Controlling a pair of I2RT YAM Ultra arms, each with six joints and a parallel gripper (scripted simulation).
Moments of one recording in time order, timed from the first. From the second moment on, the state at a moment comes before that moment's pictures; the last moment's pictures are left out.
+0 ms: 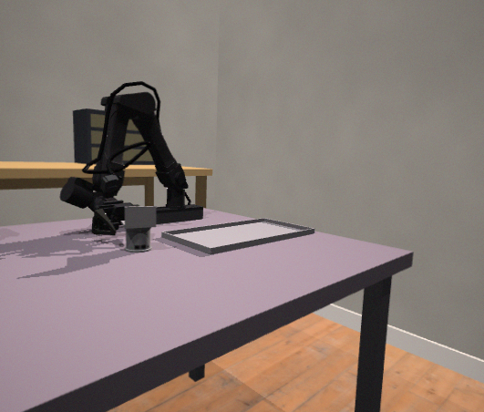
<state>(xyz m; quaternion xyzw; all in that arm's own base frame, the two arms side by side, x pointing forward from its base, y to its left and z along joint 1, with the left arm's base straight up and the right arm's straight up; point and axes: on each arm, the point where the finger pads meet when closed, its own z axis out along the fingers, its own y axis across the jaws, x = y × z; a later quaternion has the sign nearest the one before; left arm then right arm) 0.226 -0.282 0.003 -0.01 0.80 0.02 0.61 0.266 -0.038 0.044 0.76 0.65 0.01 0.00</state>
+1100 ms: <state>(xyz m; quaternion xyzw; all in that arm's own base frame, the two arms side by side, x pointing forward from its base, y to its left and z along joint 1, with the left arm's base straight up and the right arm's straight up) 0.235 -0.282 -0.002 -0.02 0.80 0.01 0.61 0.266 -0.038 0.044 0.76 0.65 0.01 0.00</state>
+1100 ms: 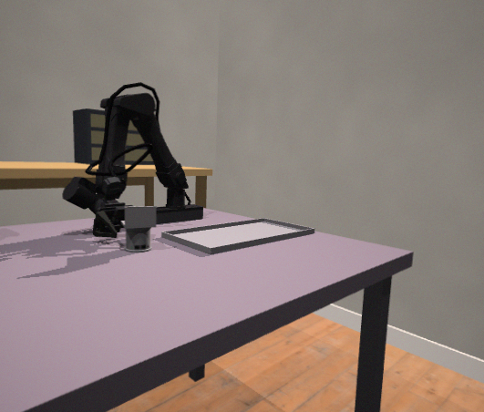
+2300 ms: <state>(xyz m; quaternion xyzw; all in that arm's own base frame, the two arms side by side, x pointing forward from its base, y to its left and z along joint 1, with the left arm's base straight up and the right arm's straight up) 0.266 -0.282 -0.010 -0.02 0.80 0.01 0.61 0.266 -0.038 0.044 0.76 0.65 0.01 0.00</state>
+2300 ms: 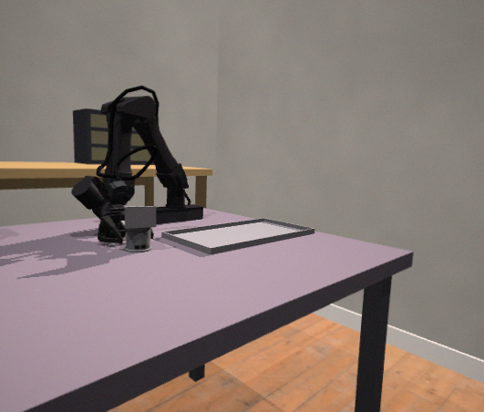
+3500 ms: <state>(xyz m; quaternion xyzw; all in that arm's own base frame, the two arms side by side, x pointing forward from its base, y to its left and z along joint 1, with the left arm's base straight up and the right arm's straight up) 0.283 -0.282 -0.013 -0.01 0.79 0.01 0.61 0.266 -0.038 0.044 0.76 0.65 0.01 0.00</state>
